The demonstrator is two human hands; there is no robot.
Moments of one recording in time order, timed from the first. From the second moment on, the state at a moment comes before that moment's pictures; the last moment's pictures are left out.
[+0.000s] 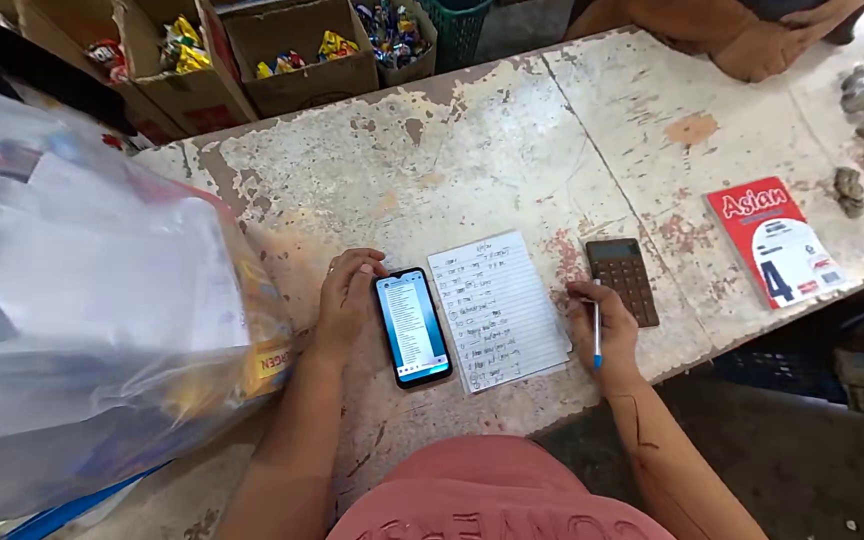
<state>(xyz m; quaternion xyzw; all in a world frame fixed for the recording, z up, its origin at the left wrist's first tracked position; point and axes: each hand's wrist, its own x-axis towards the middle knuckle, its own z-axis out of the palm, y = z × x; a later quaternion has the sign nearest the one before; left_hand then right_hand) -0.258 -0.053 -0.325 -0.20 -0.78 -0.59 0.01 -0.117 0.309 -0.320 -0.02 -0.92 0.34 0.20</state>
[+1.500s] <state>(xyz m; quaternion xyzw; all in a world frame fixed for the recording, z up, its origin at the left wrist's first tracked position) -0.256 -0.050 -0.332 -0.22 -0.82 -0.53 0.03 -0.112 0.312 -0.332 0.01 -0.87 0.40 0.30</state>
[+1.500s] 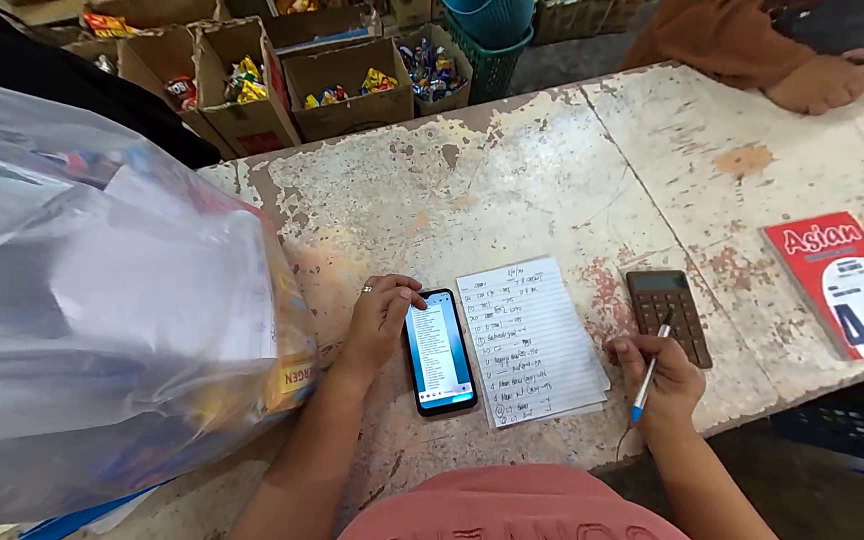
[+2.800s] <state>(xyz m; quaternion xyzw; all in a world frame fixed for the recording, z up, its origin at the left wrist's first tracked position) -0.259 -0.052 -0.335 -0.24 -0.81 -0.54 0.02 -0.238 0.274 -0.291 -0.11 -0.77 0.61 0.12</state>
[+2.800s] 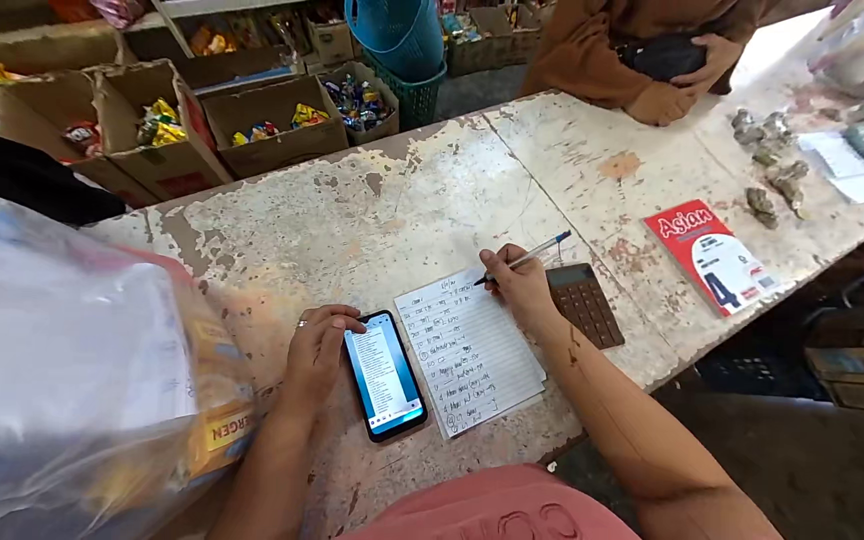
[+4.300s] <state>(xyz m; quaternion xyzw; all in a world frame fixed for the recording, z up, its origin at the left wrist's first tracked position) -0.257 -0.051 -0.336 -0.23 -0.82 -0.53 0.02 -0.233 0.272 -0.305 -0.08 -0.87 0.46 0.16</state>
